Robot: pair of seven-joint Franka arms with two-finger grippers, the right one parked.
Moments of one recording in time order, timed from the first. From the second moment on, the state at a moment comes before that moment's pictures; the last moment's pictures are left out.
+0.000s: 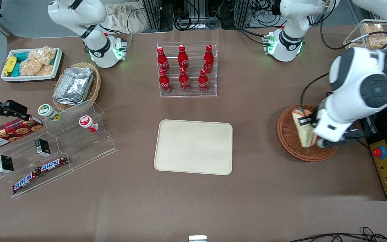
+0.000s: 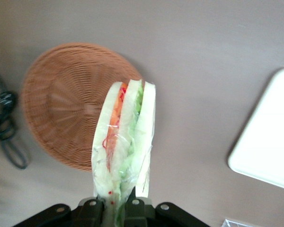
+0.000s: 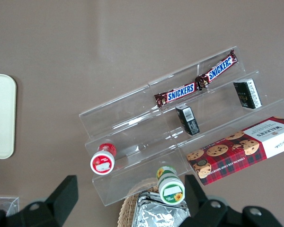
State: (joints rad) arm 0.13 0.26 -0.44 -1.64 0.11 1.72 -0.52
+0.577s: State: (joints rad) arm -0.10 0.57 -0.51 -1.51 0.14 1.94 -0.67
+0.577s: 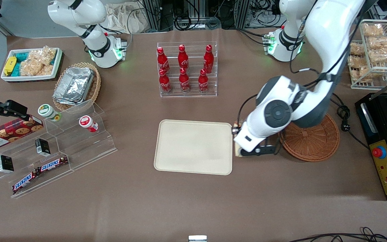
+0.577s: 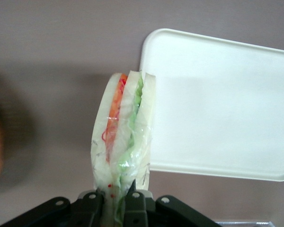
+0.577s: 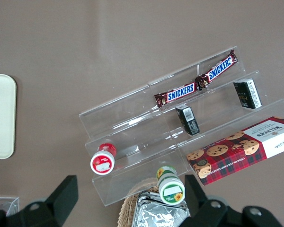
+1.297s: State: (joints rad) arm -0.23 0.75 -0.51 -1.50 0.27 2.10 -0.81
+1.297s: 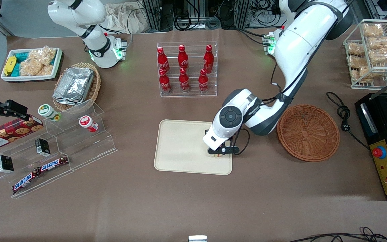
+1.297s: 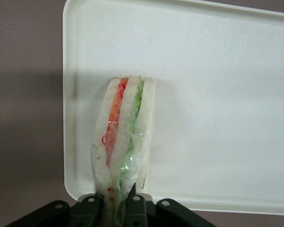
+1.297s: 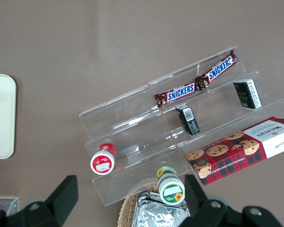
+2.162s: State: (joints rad) arm -0.18 0.67 -0.50 -1.48 0.28 2.03 -0.81
